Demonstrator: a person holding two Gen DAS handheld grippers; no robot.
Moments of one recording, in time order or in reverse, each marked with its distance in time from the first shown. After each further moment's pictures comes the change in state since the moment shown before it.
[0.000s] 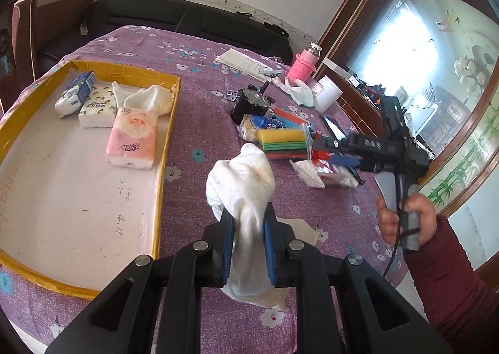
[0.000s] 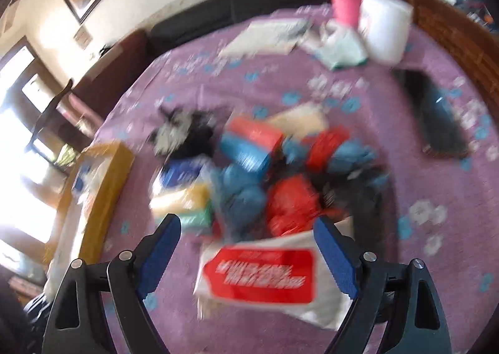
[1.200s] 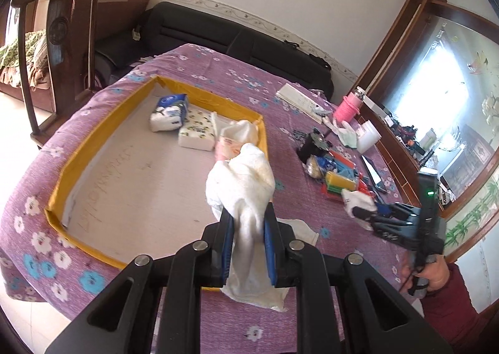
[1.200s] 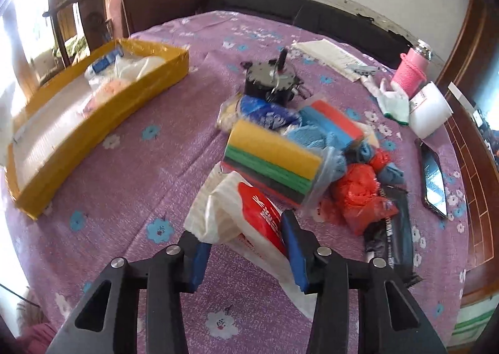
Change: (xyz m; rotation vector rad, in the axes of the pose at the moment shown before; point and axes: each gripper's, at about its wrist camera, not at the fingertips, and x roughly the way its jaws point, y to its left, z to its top) left arm -0.077 0.080 0.012 -0.133 -0.115 0.147; right arm 0.000 0.098 -0.061 -0.468 -0.063 -0.280
